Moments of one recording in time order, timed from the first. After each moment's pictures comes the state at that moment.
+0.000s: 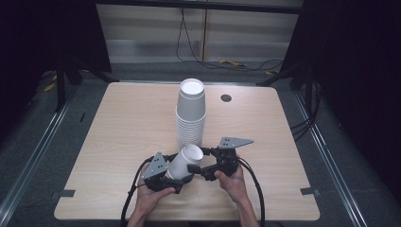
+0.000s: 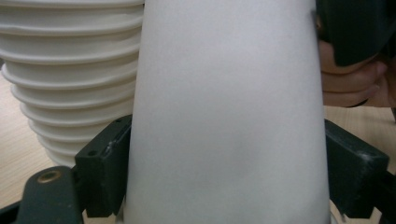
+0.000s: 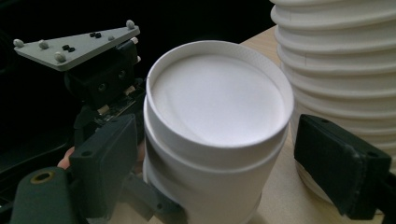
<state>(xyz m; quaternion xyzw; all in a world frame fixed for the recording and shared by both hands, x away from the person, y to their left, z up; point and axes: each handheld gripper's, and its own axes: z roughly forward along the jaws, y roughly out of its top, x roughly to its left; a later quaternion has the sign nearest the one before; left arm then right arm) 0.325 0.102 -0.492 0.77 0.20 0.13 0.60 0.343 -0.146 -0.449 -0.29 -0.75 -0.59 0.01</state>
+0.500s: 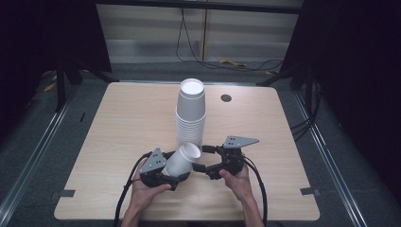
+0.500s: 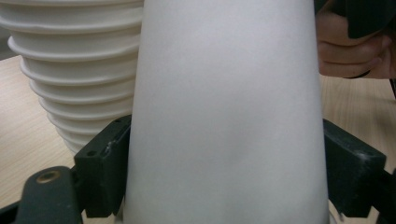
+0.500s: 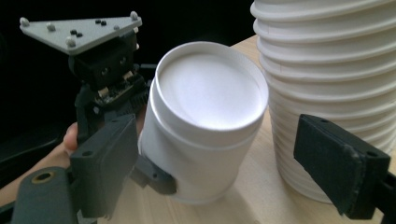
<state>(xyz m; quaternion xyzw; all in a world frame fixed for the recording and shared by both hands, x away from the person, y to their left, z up) 0.335 0.111 -0.481 0.79 0.19 0.12 0.57 0.342 -0.159 -0.442 -0.28 -0.76 -0.59 -0.02</state>
